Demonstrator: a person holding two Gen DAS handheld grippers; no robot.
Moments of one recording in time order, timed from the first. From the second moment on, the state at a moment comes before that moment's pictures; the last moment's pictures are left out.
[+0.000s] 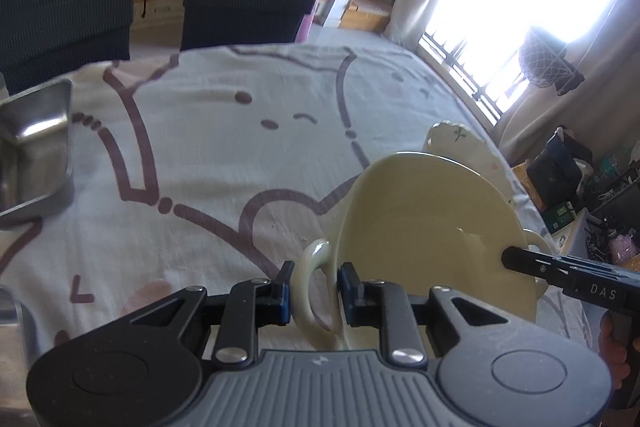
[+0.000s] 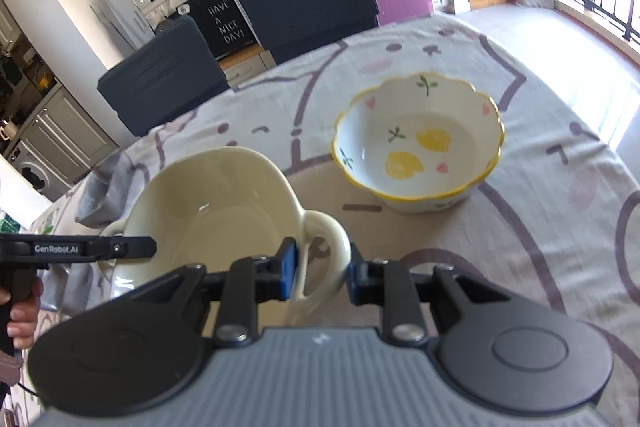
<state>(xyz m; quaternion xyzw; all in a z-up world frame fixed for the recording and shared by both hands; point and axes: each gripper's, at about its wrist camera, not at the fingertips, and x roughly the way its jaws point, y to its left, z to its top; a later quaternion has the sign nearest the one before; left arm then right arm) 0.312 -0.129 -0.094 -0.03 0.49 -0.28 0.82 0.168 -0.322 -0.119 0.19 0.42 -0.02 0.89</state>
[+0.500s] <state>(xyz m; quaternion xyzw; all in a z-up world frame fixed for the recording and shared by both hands) 0.230 -0.047 -0.024 -0.07 0.45 -0.23 0.86 0.130 -0.266 -0.061 0.17 0.38 0.04 0.91</state>
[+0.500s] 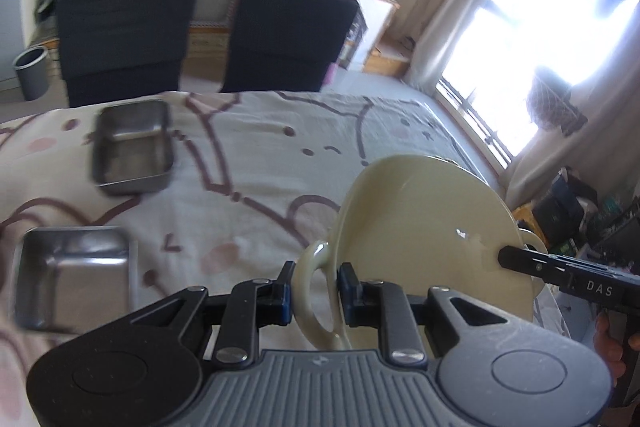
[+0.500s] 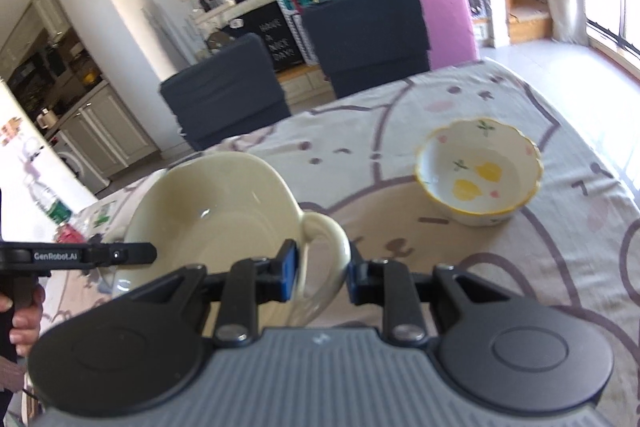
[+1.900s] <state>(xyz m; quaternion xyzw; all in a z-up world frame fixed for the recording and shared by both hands) 0.139 0.161 -0.104 -0.17 0.52 -0.12 0.83 0.127 -0.063 -0.109 0.07 0.49 0.17 0.86</state>
